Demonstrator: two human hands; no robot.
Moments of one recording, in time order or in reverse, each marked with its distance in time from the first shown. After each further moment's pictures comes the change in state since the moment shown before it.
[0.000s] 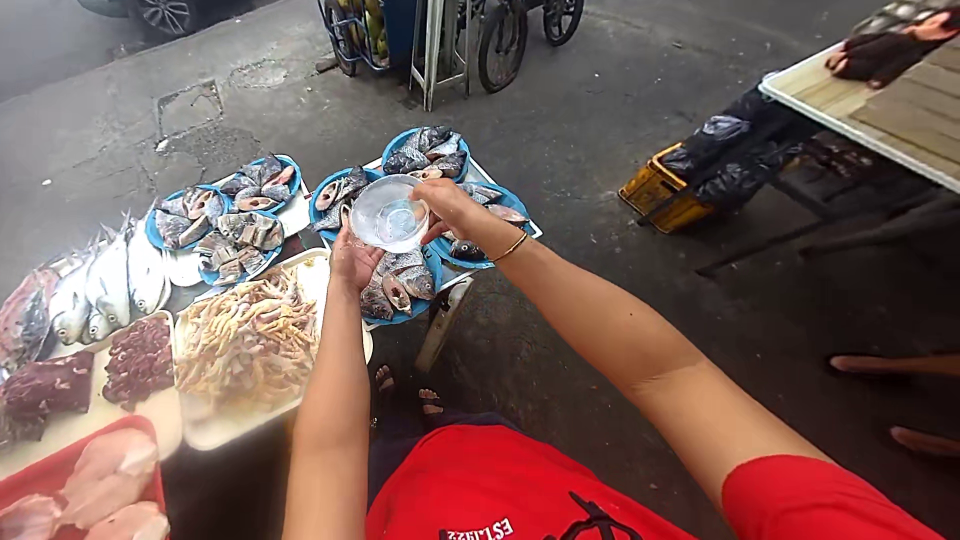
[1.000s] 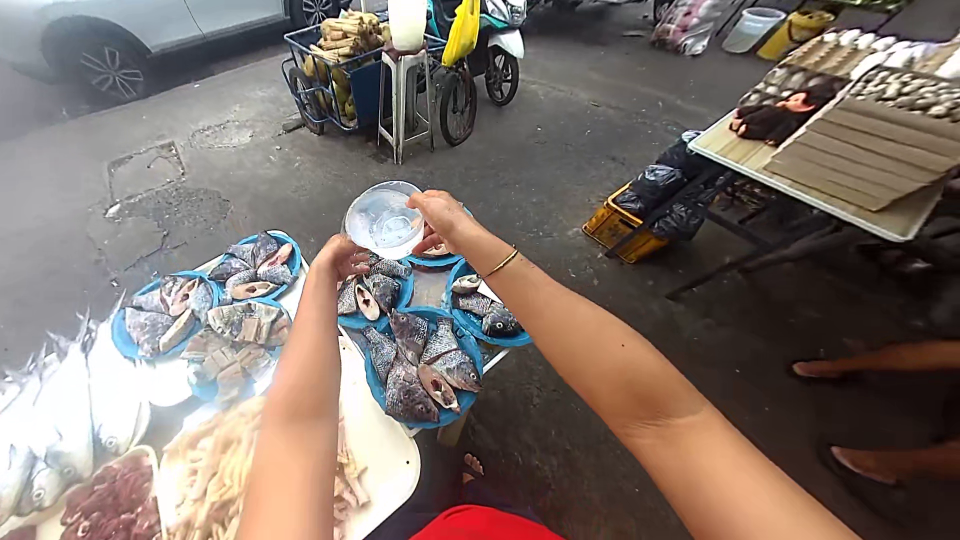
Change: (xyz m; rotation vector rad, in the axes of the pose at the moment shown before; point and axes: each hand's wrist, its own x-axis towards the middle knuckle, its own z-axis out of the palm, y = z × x) left_hand 0.179 0.158 0.003 0.478 -0.179 -0.104; right_hand 0.124 -0.114 0.027 0.100 0.261 0.022
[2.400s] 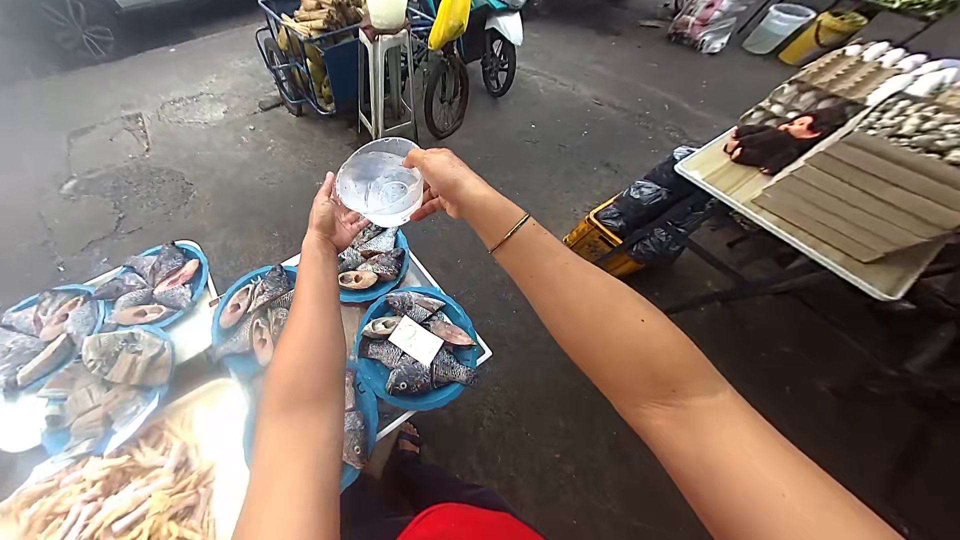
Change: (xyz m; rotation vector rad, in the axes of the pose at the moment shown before) left_hand 0.133 0.042 0.209 -0.391 -0.028 0.140; right_hand 0.122 -0.020 -0.220 -0.044 -0.061 -0.036
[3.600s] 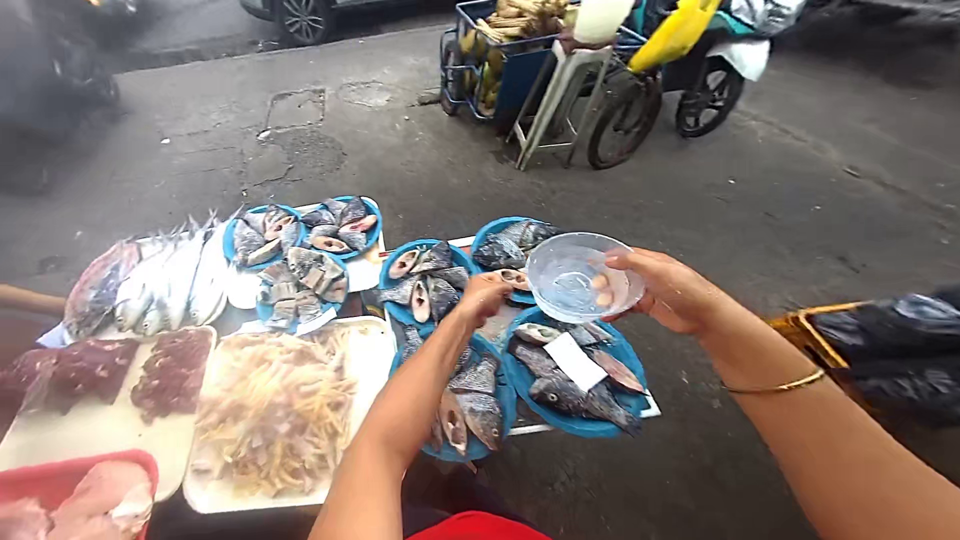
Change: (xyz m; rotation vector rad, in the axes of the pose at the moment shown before) left_hand -0.142 -0.043 -0.116 0.322 0.103 -0.127; right_hand -0.096 0.039 0.088 -0.143 -0.216 0.025
